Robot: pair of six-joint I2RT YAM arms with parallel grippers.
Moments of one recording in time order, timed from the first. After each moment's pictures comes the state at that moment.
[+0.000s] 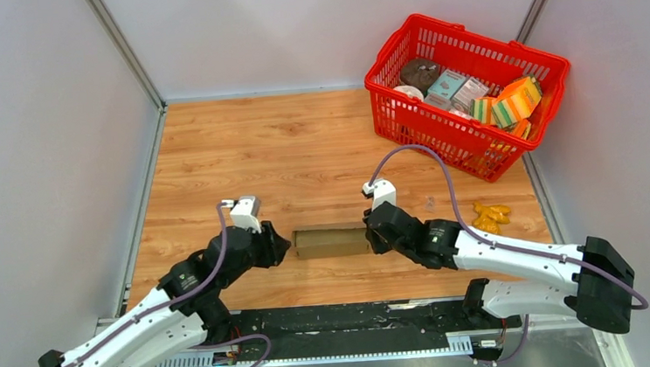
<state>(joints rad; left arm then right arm) -0.90 0.56 0.47 -0.47 -0.25 -0.65 1.07 1.09 0.68 -0.37 0.36 0.56</state>
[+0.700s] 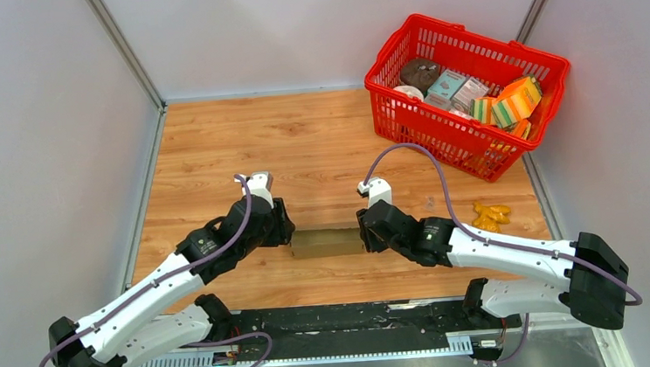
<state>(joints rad) -0.84 0.86 0.73 -0.58 -0.27 -0.65 1.07 1.14 0.71 -0.36 0.37 0.54</state>
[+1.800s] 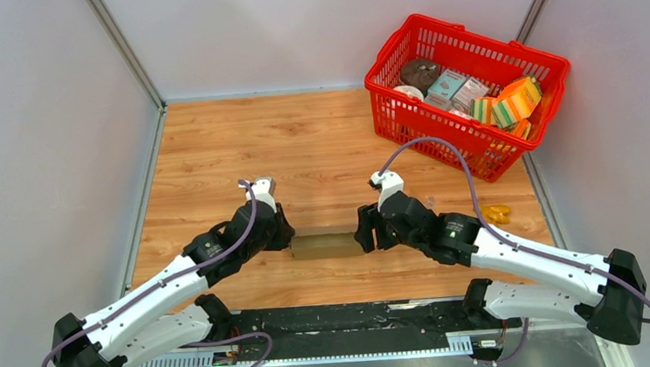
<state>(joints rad) -0.84 0.87 0.64 -0.48 -0.24 -0.68 1.04 1.00 0.76 -0.46 0.24 0.59</state>
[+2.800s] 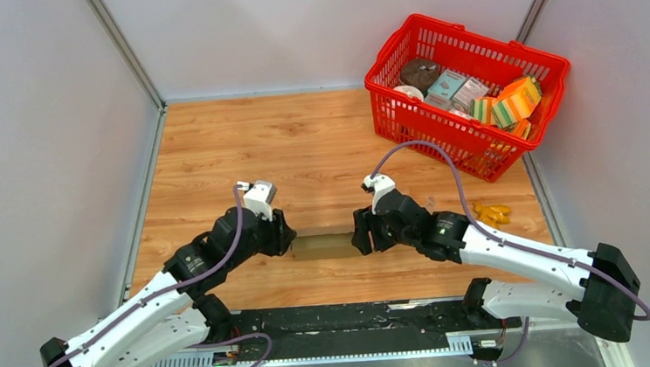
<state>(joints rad) -0.85 0.70 0.63 -0.48 -0.15 -0.47 0.98 1.06 0.73 -0.39 0.12 0.55</state>
